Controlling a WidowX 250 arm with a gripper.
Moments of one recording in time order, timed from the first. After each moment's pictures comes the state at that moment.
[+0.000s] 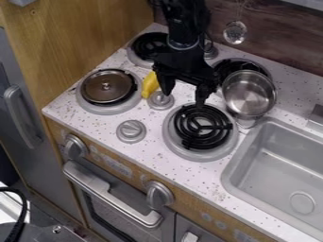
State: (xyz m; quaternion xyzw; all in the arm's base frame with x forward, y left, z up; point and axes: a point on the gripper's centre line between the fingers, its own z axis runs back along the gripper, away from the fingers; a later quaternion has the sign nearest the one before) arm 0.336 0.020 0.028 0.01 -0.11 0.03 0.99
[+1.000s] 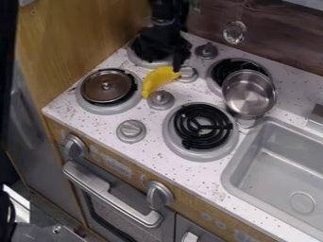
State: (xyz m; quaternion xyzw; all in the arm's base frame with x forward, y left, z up) arm 0.432 0.126 -0.008 0.05 -0.13 0.06 0.99
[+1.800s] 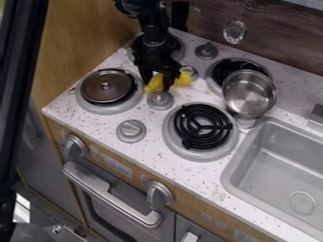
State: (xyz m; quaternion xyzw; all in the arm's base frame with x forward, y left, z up) arm 0.433 0.136 -0.062 0.02 -0.08 0.04 1.00
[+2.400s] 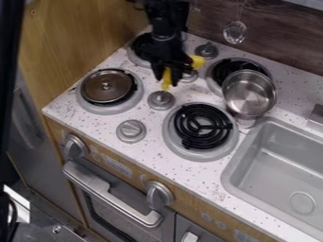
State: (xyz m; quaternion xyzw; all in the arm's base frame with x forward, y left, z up) arm 0.412 0.078 -0.015 0.01 -0.12 0.02 0.99
